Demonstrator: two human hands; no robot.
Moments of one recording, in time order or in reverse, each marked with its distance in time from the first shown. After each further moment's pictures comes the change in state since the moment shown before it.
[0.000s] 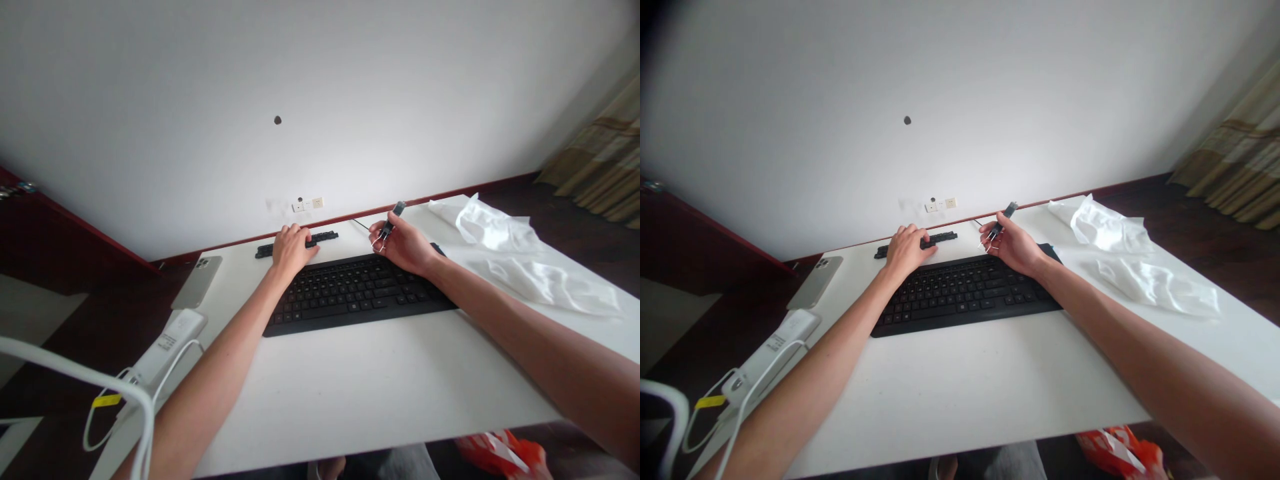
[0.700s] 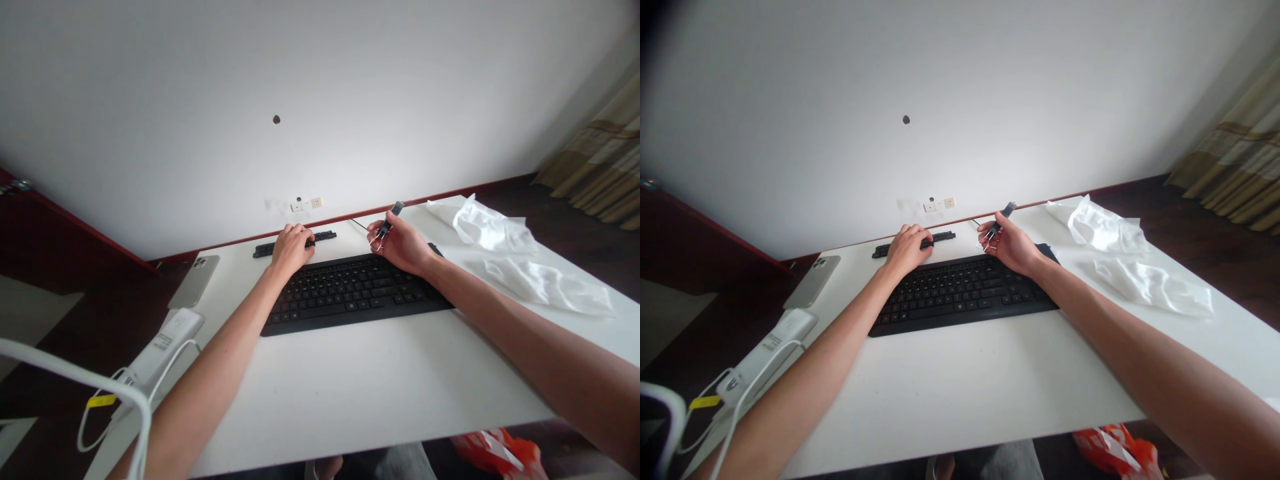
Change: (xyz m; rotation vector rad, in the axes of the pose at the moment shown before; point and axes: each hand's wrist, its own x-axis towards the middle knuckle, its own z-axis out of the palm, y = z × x) left_hand 0.003 -0.008 0.013 -0.034 -0.014 0.116; right_hand 0.002 0.003 -0.005 0.025 -0.023 -0.011
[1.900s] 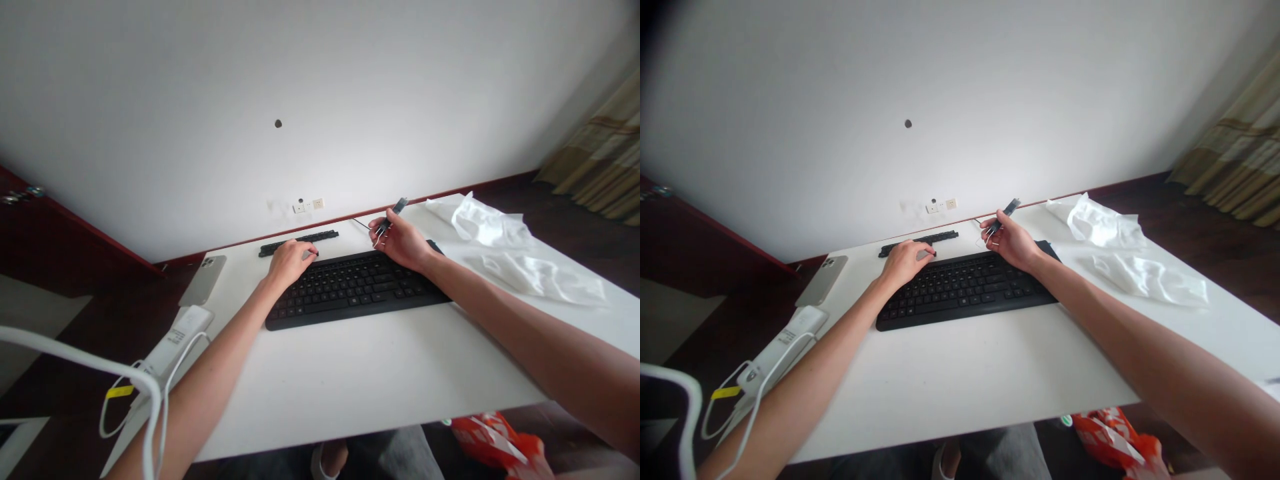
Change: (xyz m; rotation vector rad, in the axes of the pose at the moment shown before) left_hand -0.036 0.006 -0.025 -0.168 -0.060 -0.047; right_hand 0.000 0.001 0.004 0.000 0.060 -0.066
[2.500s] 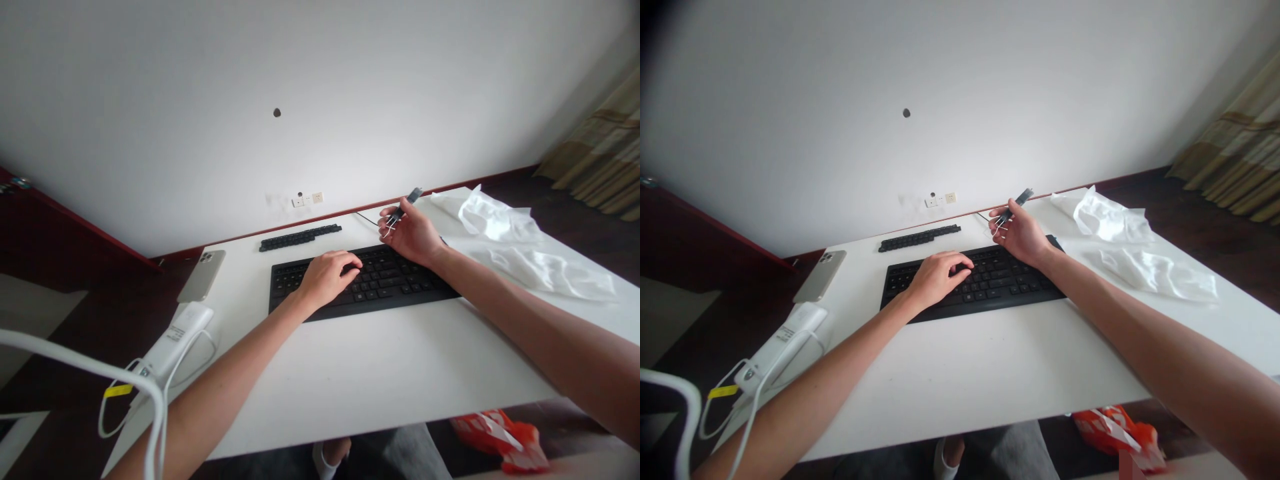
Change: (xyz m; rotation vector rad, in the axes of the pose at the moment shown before) left_hand -0.019 0.076 0.009 -0.395 -0.086 0.209; right_hand -0.003 -0.007 0.002 0.059 0.040 -0.007
